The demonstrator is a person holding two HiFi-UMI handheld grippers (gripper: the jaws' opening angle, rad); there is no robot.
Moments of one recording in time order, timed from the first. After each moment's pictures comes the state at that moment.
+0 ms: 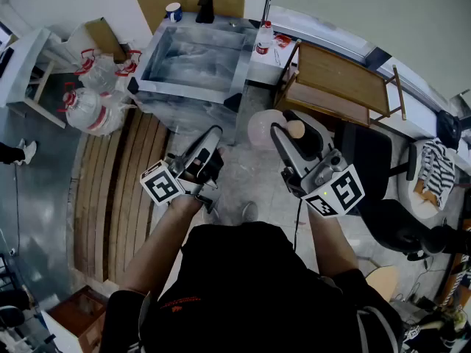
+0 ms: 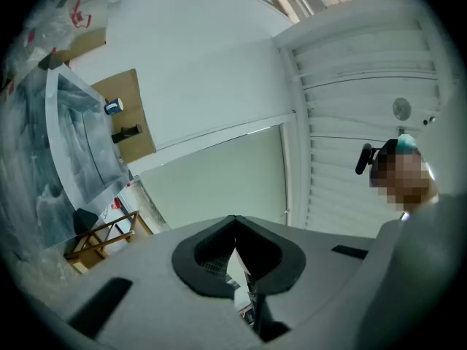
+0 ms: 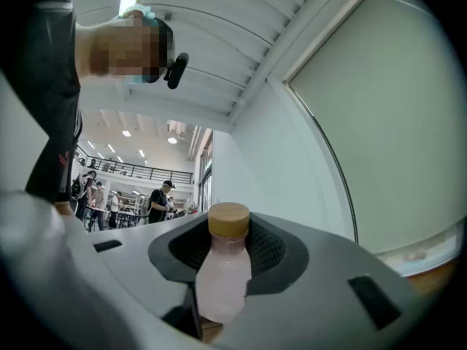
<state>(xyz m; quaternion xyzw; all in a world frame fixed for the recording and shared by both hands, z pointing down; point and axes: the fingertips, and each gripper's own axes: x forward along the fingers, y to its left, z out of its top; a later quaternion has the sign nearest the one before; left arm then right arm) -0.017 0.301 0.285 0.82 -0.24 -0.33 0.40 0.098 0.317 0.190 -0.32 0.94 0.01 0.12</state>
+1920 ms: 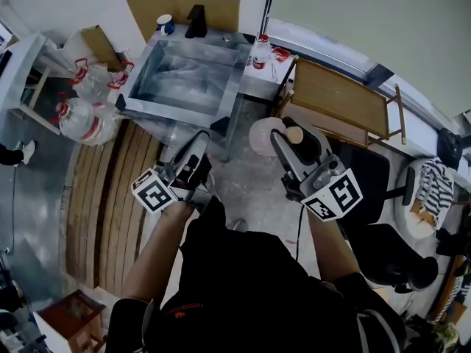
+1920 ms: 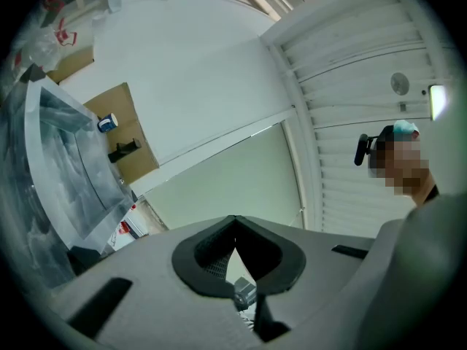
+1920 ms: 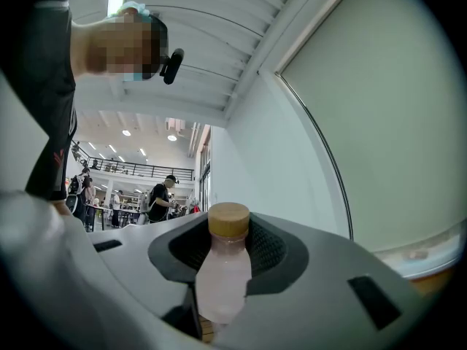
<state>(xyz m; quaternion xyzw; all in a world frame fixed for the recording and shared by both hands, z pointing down) 0.001 0.219 0.303 0.83 -0.31 -0.32 0.35 0.150 0.227 0.219 -0.31 0.95 0.00 0.10</state>
